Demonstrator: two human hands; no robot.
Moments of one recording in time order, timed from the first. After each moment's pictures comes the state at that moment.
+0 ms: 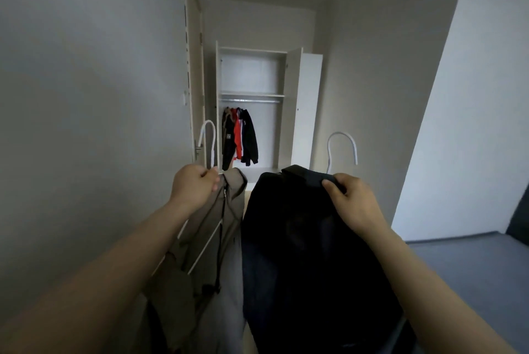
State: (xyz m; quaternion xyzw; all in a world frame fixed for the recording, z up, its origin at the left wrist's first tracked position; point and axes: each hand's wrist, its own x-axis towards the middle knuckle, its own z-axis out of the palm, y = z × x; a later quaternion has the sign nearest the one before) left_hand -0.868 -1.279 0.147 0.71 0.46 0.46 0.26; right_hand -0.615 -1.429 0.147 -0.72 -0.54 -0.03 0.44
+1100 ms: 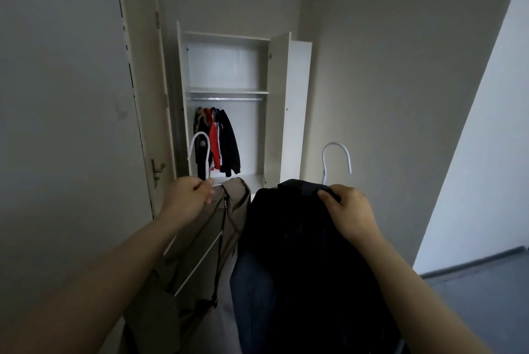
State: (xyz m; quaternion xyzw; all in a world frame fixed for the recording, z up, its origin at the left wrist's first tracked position) left_hand -0.687 -0.862 0.122 0.76 0.42 0.42 0.26; right_hand -0.438 -1.031 0.120 -0.77 -0.48 -0.04 0.43
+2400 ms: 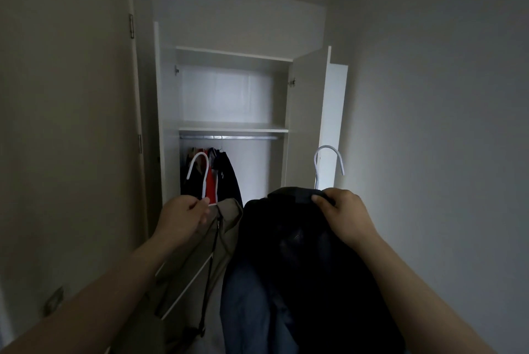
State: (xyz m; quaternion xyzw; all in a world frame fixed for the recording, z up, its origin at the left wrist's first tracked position) left_hand -0.436 -0.185 0.133 0.75 0.41 0.44 0.27; right_hand -0.177 -0.347 0.163 -0.74 -0.52 -0.06 0.41
